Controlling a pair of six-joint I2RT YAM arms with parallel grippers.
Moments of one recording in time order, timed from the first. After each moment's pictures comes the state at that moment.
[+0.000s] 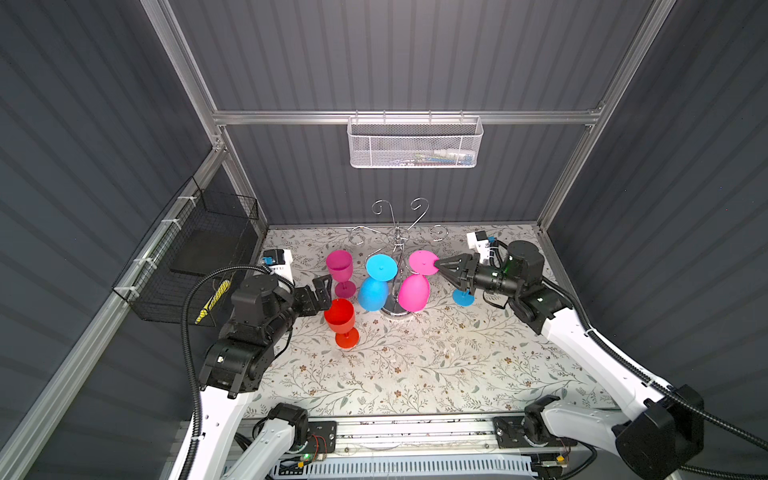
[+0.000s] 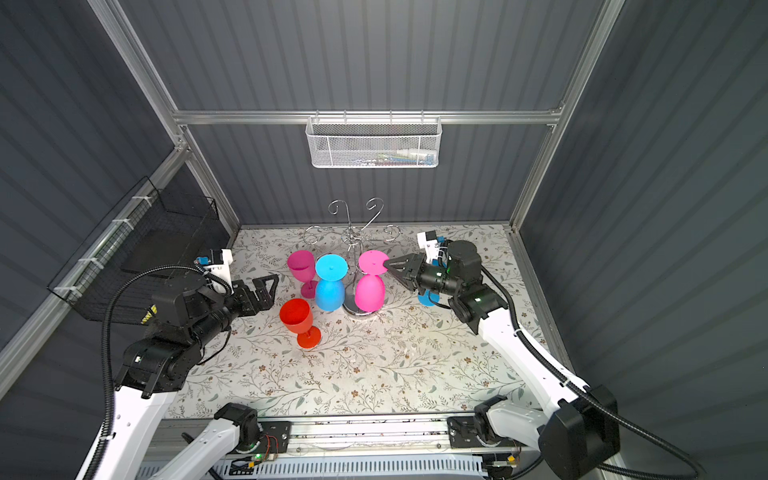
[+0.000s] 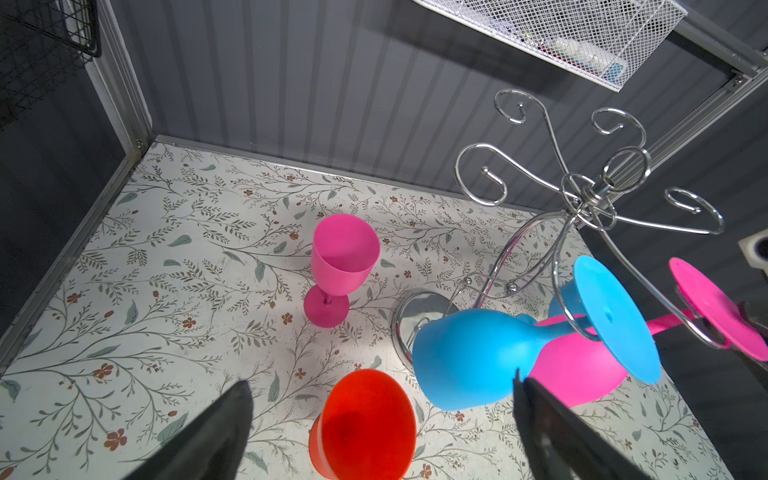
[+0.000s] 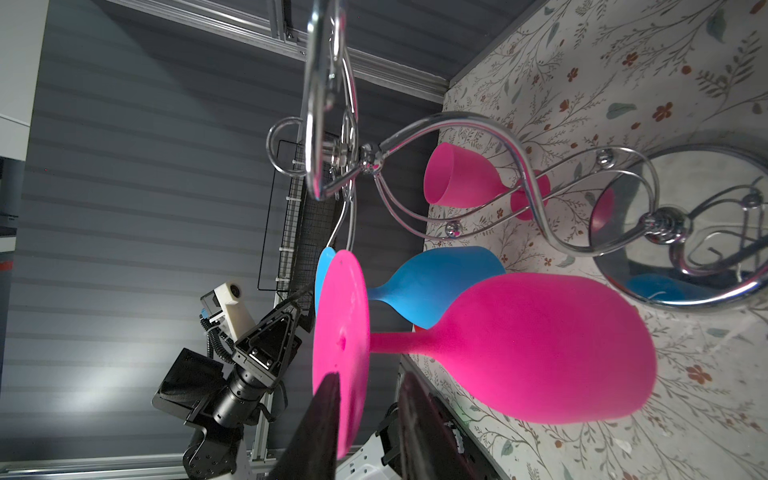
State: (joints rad) left arm -0.29 0.75 1.10 -0.74 0.01 -0.33; right arm 0.41 1.18 0.98 0.02 -0.71 1.17
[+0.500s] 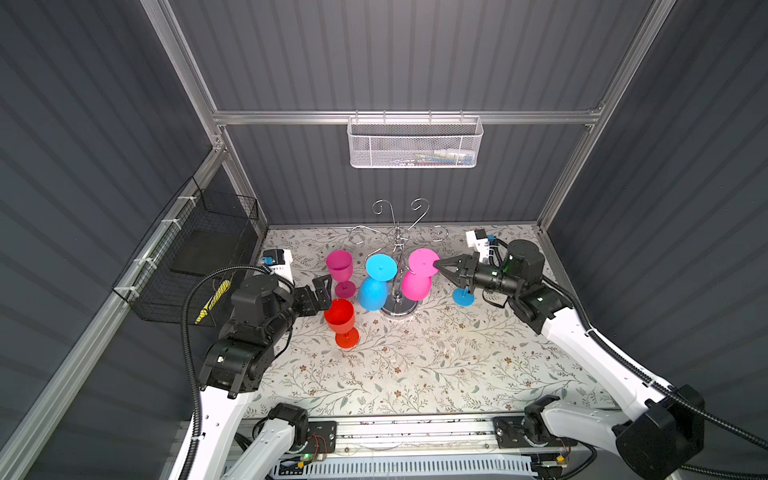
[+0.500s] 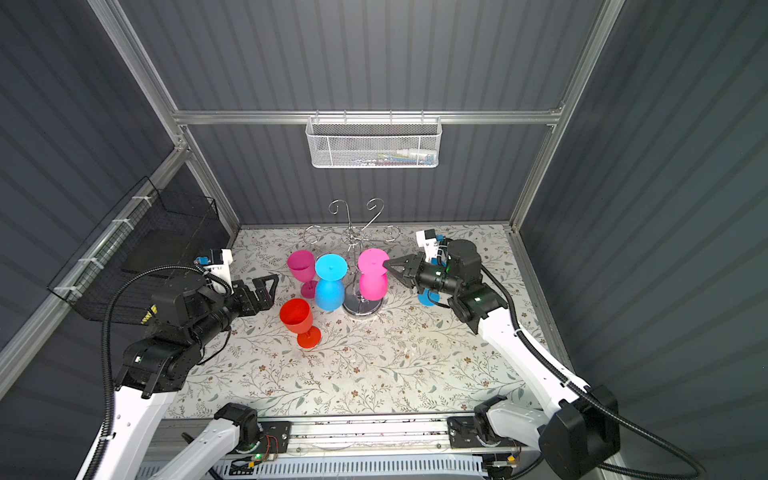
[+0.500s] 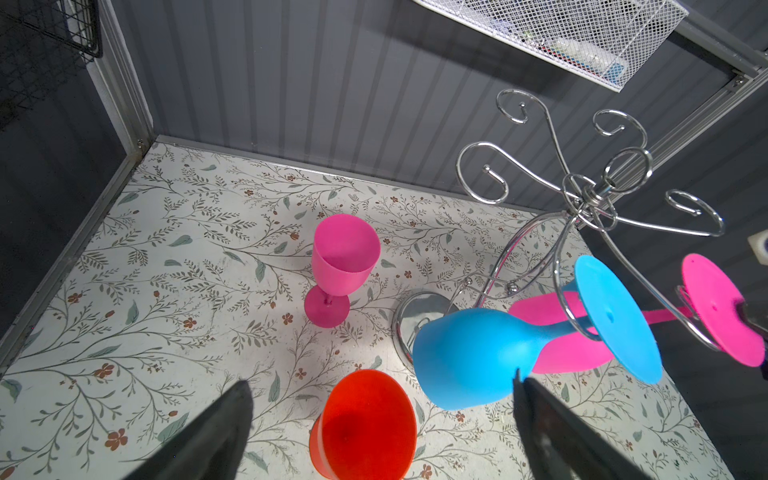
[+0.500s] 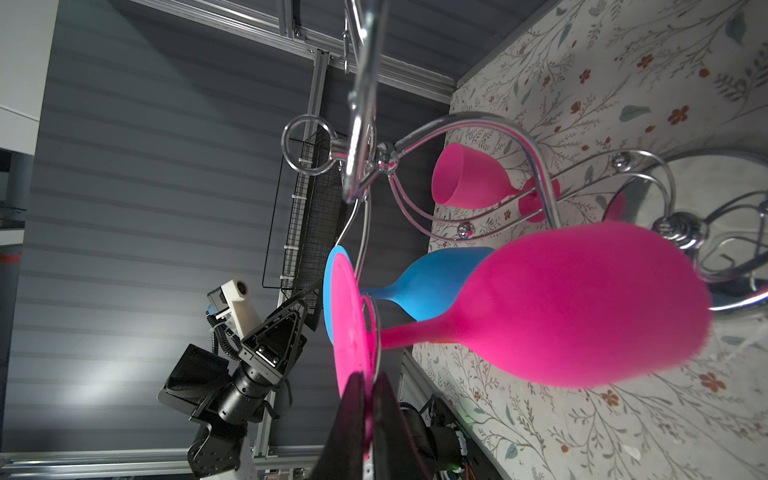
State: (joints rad) left arm -0.29 0.75 1.10 -0.74 0.01 -0.33; right arm 0.42 1.18 0.98 0.03 -0.71 1.17
